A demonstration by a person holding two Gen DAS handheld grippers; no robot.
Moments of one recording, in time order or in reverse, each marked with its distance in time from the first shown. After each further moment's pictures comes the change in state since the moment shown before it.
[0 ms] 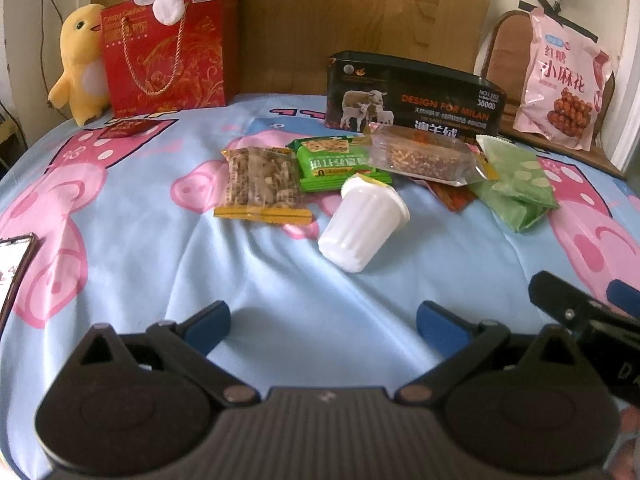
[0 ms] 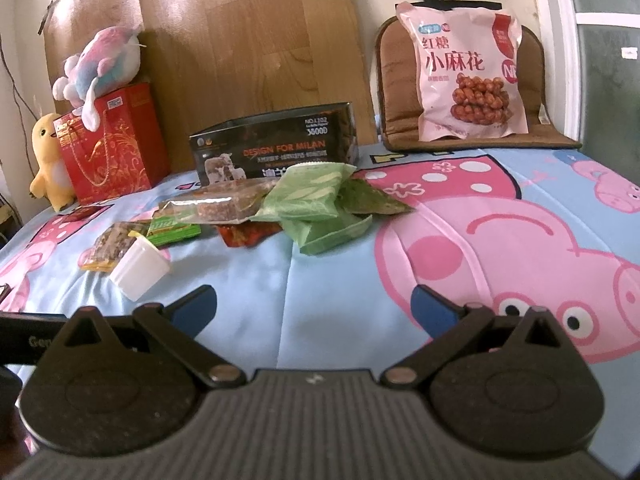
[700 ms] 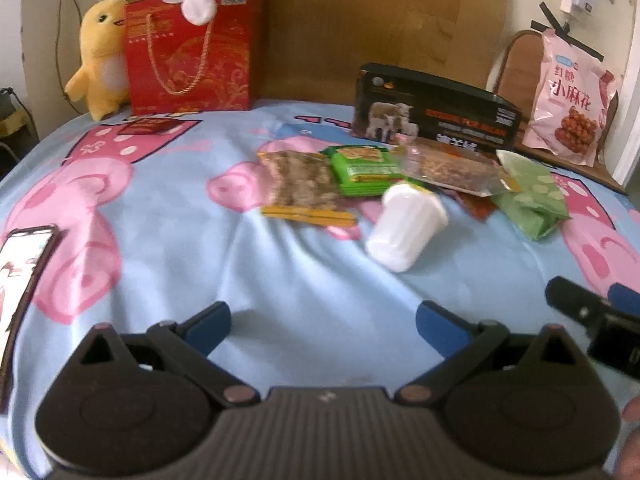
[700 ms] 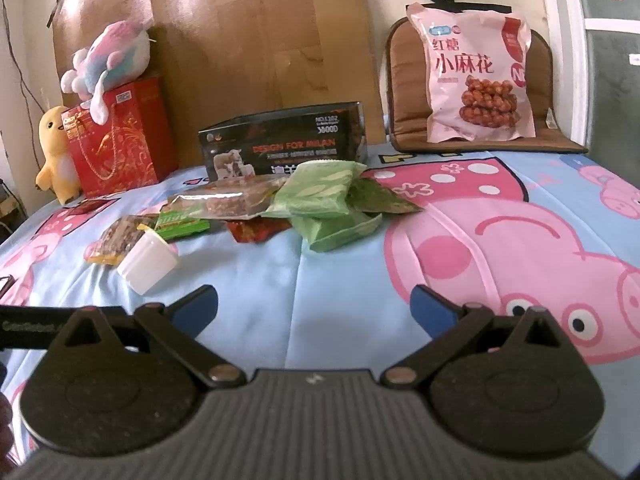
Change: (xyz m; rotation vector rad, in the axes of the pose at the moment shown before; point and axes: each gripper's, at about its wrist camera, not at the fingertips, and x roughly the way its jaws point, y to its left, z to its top) left arm -0.010 0.034 -0.008 -0.025 -0.040 -0.008; right arm -0.001 0.008 -0.001 -0.025 0.011 0.016
